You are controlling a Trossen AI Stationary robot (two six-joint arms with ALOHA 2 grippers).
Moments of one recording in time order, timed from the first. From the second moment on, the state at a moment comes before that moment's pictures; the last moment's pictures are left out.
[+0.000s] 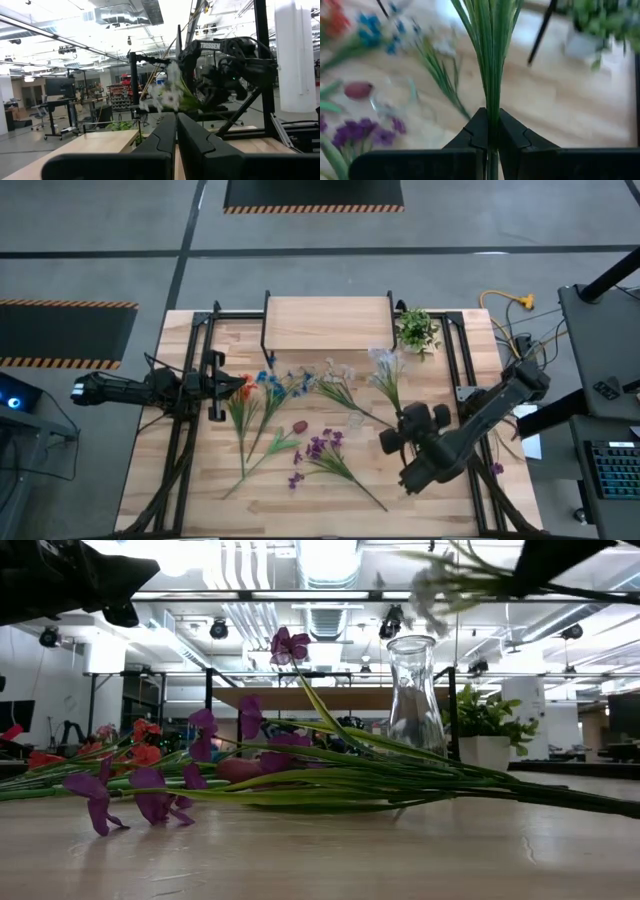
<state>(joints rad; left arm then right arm) -0.08 0.17 0.04 0.41 -0.17 0.16 0.69 1.65 1.39 -1.57 0.85 1.98</state>
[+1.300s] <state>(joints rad) -0.08 0.17 0.04 0.63 -0.17 0.17 0.66 0.91 0.84 -0.96 1.10 1.04</state>
